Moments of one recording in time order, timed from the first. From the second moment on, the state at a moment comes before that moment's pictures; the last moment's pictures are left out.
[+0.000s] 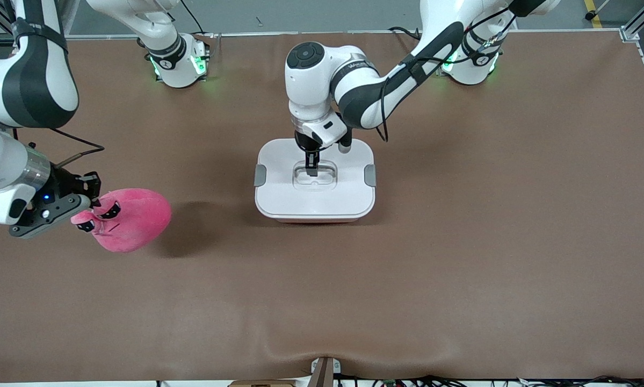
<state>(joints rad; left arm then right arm) -0.41 0.61 -0.64 -1.54 0.58 2.10 -2.75 0.08 0.23 -0.03 -1.57 0.00 1.76 -0.52</state>
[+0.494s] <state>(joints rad) -0.41 0.62 -0.64 -1.54 0.58 2.11 -2.75 0.18 0.23 -0.03 -1.56 0.00 1.76 -0.53</state>
